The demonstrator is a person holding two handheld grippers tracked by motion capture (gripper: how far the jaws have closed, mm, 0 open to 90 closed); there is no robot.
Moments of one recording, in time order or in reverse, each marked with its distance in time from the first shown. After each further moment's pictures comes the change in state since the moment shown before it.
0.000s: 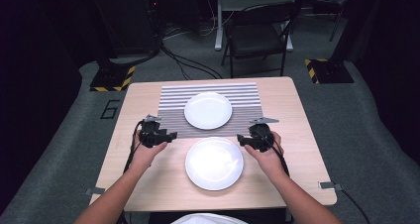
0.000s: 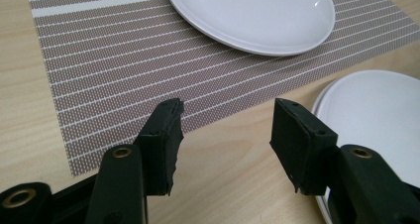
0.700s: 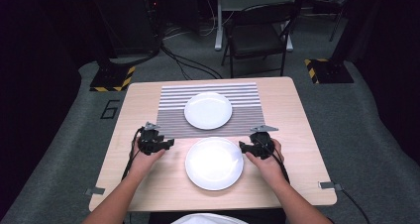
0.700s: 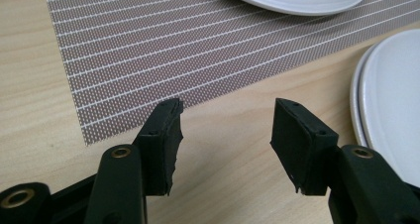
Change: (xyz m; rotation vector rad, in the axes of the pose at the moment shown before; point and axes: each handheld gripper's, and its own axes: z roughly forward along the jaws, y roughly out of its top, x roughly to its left) left arm 0.013 -0.027 0.012 0.022 0.047 0.038; right arm -0.004 -0.027 0.012 0.013 -0.030 -0.010
